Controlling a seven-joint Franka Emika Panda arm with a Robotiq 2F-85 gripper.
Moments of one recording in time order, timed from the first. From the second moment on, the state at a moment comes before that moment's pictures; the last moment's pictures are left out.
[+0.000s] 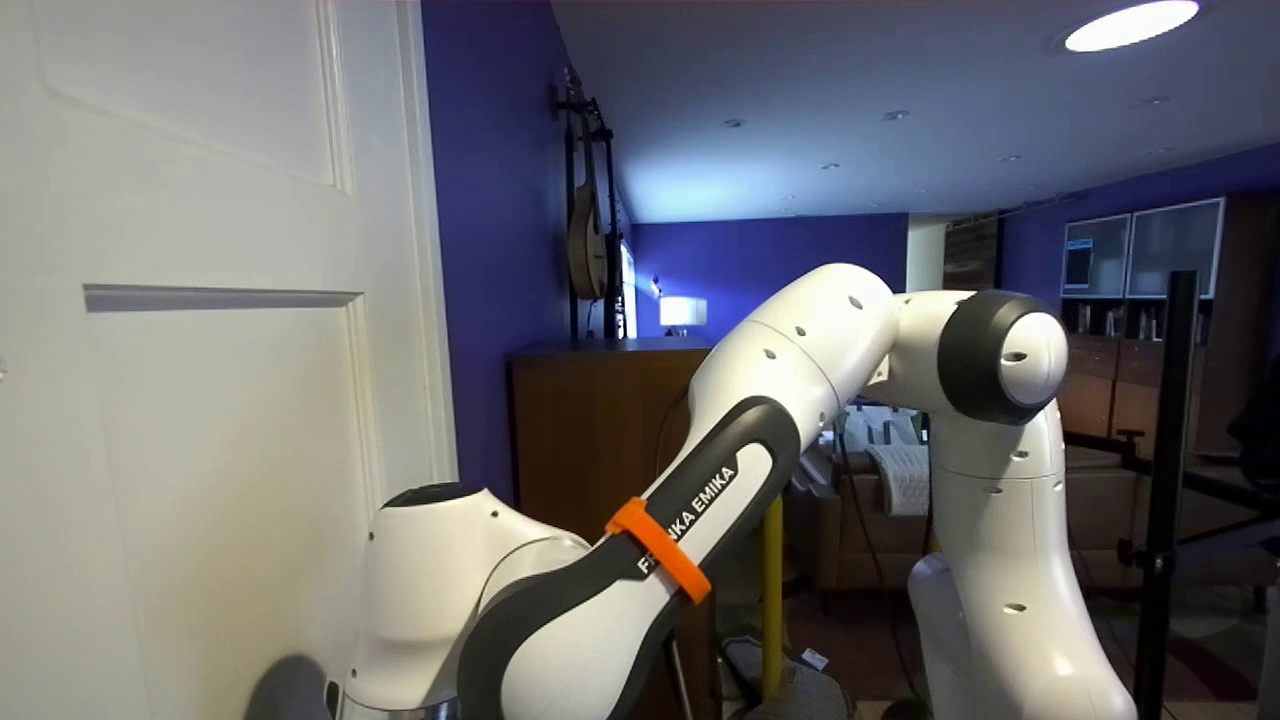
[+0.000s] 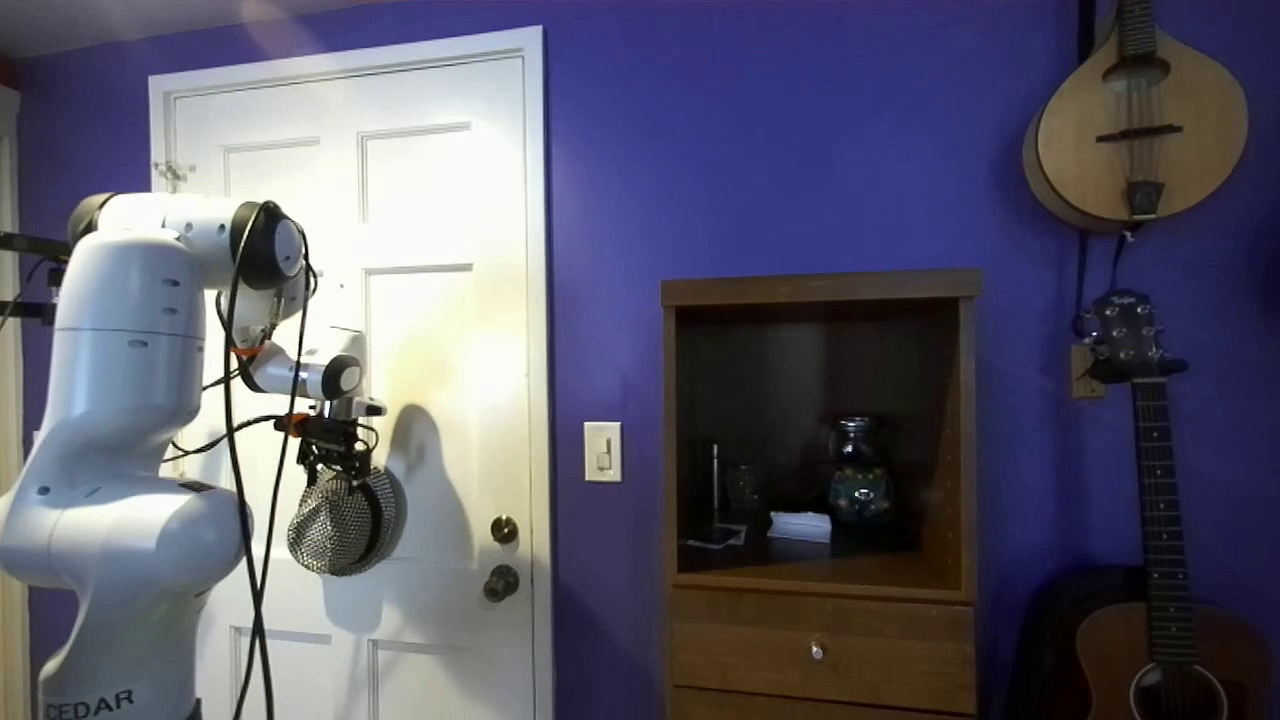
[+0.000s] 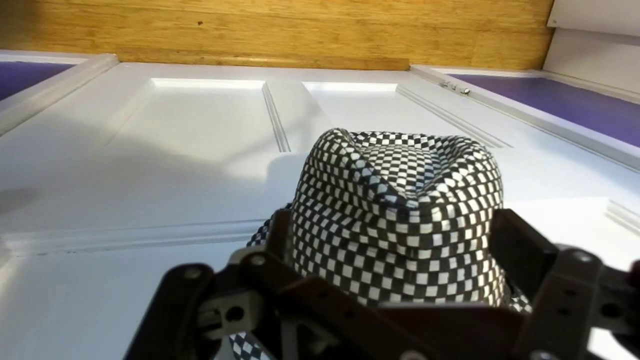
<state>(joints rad) 0.37 0.08 0.39 -2.13 0.16 2.38 0.20</state>
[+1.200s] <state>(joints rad) 0.44 0.21 0.37 -2.03 -0.06 2.44 0.32</state>
